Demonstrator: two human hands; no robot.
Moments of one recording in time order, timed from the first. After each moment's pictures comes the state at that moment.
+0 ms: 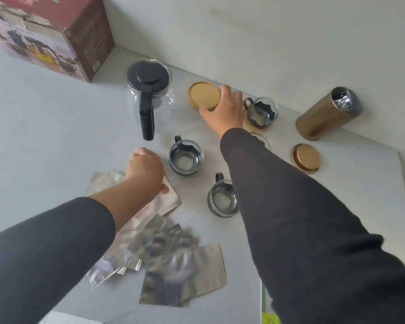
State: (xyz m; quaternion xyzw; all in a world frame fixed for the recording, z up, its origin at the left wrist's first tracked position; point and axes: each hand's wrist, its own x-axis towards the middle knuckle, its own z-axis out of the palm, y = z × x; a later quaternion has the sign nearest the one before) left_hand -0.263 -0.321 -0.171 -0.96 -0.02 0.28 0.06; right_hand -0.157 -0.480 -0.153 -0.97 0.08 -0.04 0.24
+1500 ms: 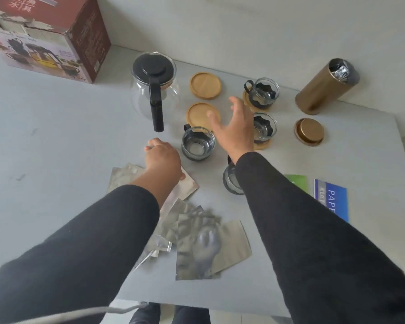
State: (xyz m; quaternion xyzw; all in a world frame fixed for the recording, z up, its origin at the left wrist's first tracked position) left_hand -0.273 -0.318 -0.155 -0.95 0.03 0.29 0.10; right_hand -0.243 -0.463 -0.158 -0.93 0.13 -0.14 0.31
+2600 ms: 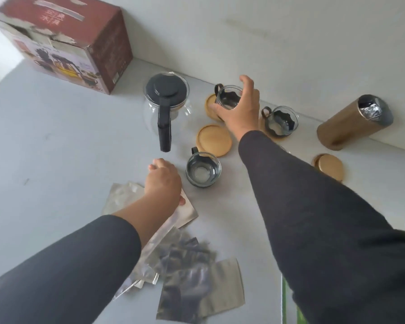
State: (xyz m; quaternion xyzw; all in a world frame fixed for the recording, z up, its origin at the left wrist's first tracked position) left_hand -0.266 -0.323 -0.171 -0.96 0.01 0.27 0.08; right_hand -0.143 -0.479 -0.144 -0.90 0.06 -0.08 0.42
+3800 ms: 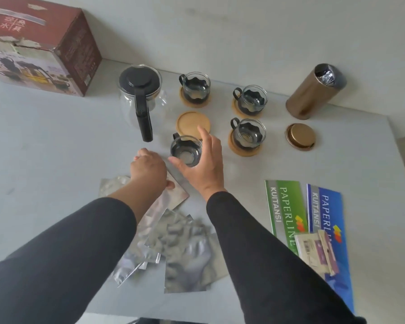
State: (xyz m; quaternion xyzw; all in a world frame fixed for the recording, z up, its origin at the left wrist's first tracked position) left_hand -0.270 -0.317 -0.173 -0.97 -0.01 0.25 0.06; right_hand -0.291 -0.438 -0.205 -0.91 0.05 -0.15 0.38
